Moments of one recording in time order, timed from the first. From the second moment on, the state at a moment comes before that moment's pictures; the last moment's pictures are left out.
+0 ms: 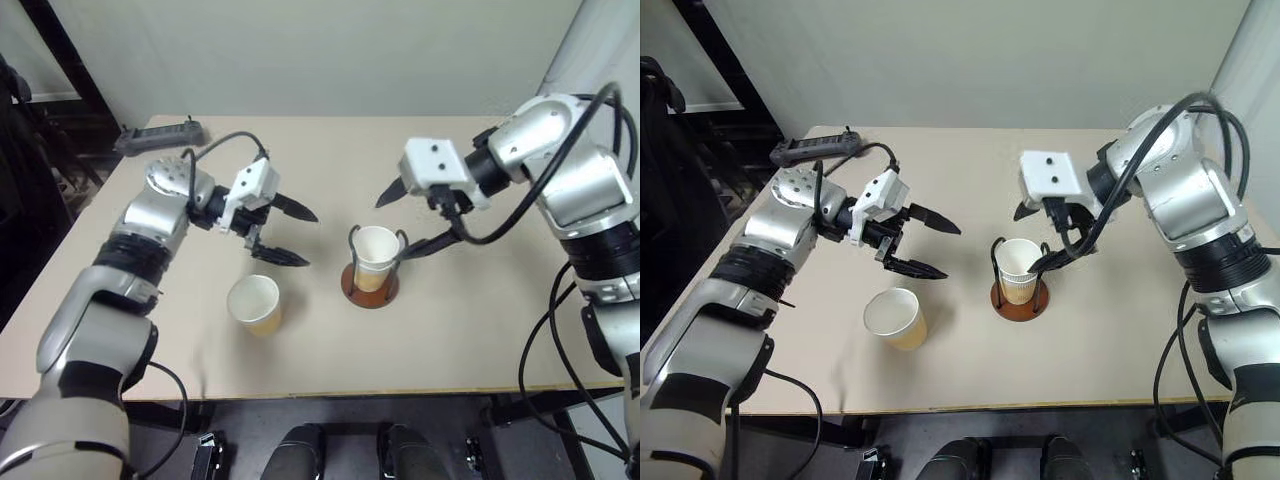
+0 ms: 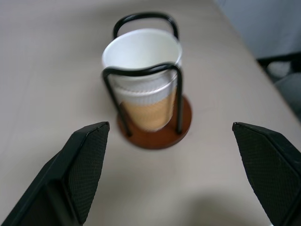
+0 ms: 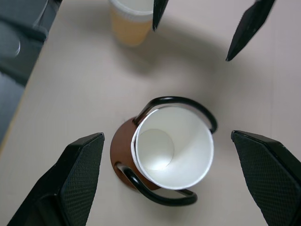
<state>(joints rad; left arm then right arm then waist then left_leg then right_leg) -1.15 0.75 -0.46 0.76 -0.43 -0.10 -1.58 -1.20 -0.78 0.41 0.05 0.10 0.52 1.57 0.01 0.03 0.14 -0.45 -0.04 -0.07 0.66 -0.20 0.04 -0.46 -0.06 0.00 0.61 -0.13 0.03</state>
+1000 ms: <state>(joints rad) -1.18 1.30 -0.81 0.31 -0.70 0.02 -1.58 -1.00 -0.95 0.17 -0.08 0.43 0.94 1.43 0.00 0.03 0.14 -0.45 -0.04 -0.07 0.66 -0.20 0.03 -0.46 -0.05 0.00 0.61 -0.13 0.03</state>
